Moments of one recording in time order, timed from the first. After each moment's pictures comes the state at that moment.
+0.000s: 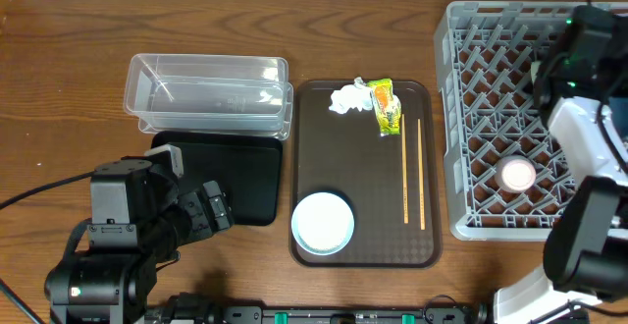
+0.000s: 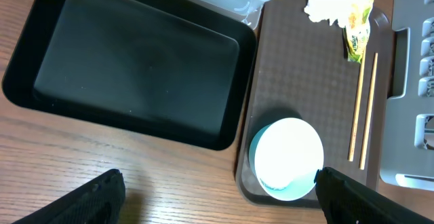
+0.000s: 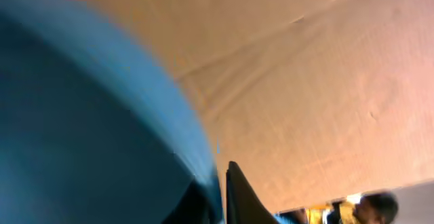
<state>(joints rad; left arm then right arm) -0.02 0.79 1.09 -1.28 0.20 -0.35 -0.19 1.80 1.25 0.12 1.32 -0.64</state>
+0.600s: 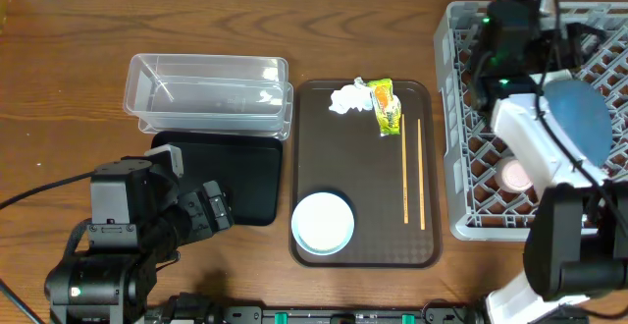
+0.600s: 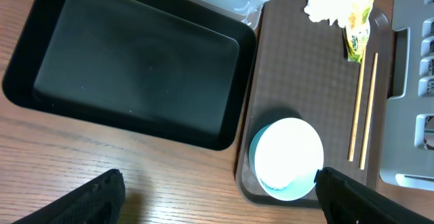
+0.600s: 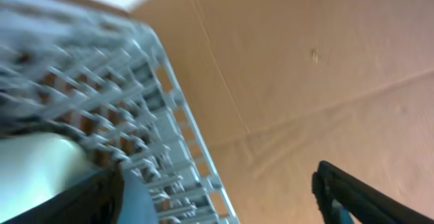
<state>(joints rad) -0.02 0.79 1.09 -1.28 0.20 -0.35 0.11 1.78 1.25 0.14 1.24 -0.66</state>
